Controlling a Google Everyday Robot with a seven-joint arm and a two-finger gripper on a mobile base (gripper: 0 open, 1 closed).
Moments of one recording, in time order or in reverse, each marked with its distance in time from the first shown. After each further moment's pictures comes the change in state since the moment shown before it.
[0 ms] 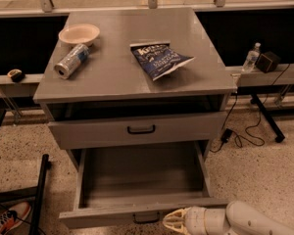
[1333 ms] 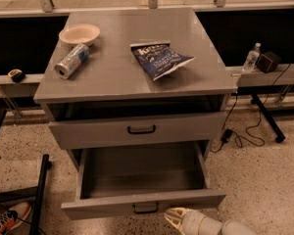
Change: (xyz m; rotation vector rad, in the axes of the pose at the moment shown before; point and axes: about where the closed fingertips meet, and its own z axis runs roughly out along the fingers) arm 0.037 -0.034 0.015 0.345 0.051 0.117
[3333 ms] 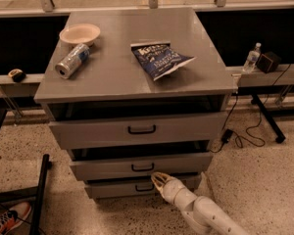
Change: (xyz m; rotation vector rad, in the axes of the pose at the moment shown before) arm -0.038 -0.111 0.114 0.295 -0.137 -0.033
